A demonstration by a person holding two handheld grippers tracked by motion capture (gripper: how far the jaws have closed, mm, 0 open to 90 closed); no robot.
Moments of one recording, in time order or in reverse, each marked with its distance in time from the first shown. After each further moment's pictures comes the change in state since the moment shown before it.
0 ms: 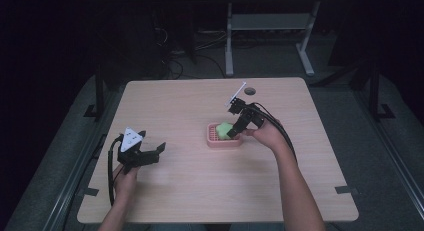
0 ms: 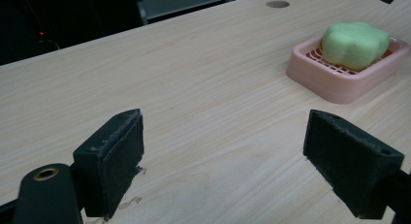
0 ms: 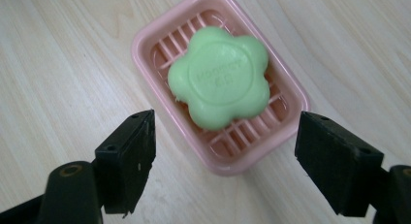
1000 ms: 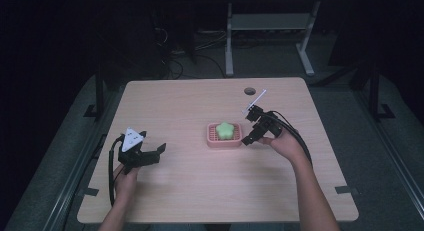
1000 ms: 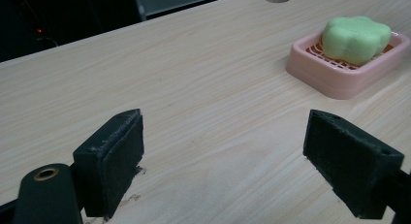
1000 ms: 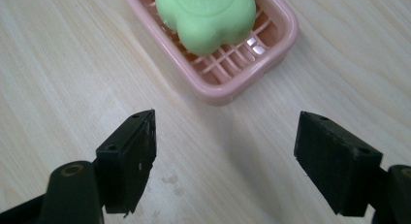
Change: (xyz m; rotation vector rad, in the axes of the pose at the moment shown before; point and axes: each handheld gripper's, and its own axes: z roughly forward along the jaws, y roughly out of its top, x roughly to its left) left arm -0.001 -0.001 0.002 0.011 -0.003 0.006; right arm -0.006 -0.053 -0.015 -0.021 -0.001 0.052
